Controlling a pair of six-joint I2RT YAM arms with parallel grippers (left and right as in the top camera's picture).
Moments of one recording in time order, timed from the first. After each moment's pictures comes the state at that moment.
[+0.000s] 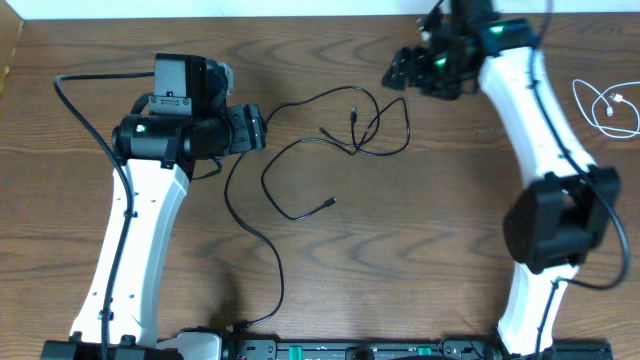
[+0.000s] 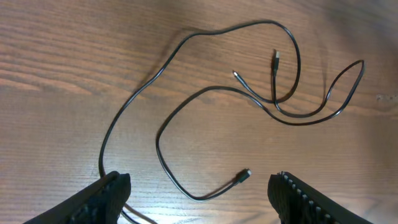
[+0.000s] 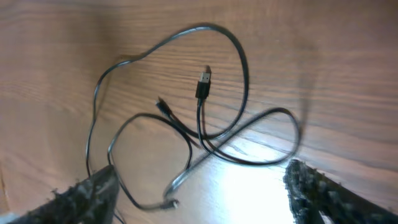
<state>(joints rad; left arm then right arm) -0.09 1.45 1.40 -0.98 0.21 -0.25 0.22 2.13 1.99 -1.02 -0.42 0.35</state>
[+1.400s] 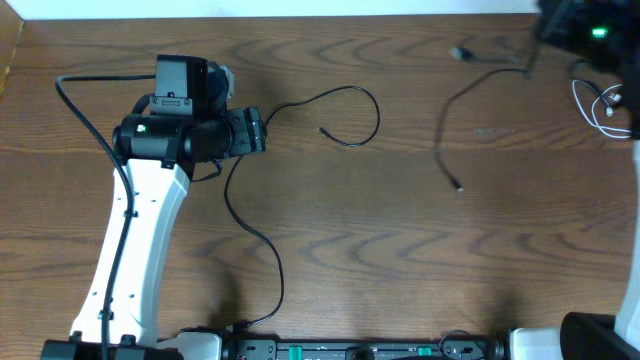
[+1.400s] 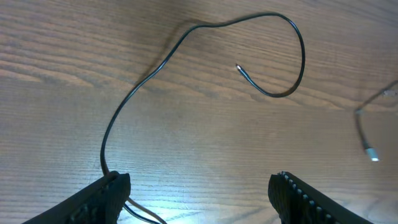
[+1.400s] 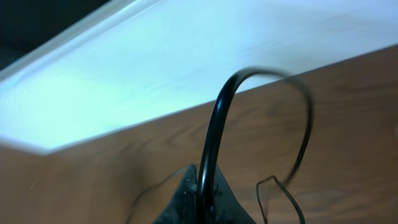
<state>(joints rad) -0.09 1.45 1.40 -1.00 0.20 -0.25 -0.08 1.58 2.06 -0.98 -0.23 0.41</state>
